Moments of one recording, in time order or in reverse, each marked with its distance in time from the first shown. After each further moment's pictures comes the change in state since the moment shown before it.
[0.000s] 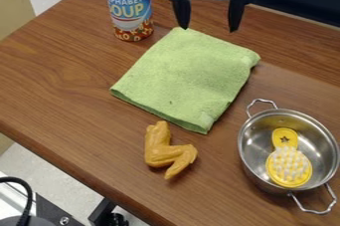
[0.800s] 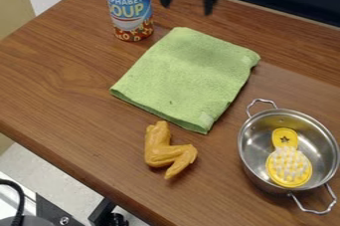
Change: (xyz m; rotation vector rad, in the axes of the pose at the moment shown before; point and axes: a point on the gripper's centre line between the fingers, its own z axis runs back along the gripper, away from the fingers) arm 0.055 0.042 -0.008 0.099 -0.070 -0.186
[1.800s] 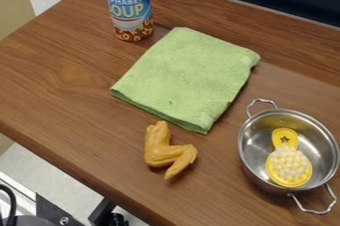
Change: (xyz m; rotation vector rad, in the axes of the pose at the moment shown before) arm 0.053 0.056 -0.006 0.021 -0.087 -0.159
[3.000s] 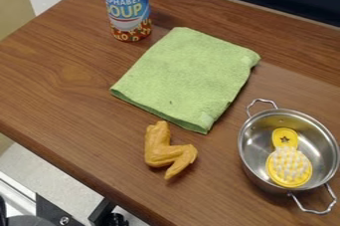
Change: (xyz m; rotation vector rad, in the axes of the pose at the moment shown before) arm 0.002 0.035 -0.023 -0.040 -0.070 -0.015
